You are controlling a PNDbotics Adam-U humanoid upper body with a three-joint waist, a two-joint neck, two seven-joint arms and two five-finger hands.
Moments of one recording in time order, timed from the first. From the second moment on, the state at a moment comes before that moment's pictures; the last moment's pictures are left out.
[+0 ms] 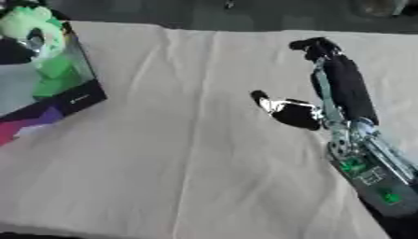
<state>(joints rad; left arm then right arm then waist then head) -0.66 0.68 -0.27 -1.51 -0.34 0.66 0.07 -0.32 -0.63 0.38 -1.98 0.53 0.48 -0.29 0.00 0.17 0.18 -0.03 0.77</state>
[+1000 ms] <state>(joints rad) -0.64 0.66 -0.23 -1.30 -0.41 0.58 0.12 -0.31 -0.63 0.37 -1.98 0.50 0.48 -0.33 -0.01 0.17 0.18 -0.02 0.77</state>
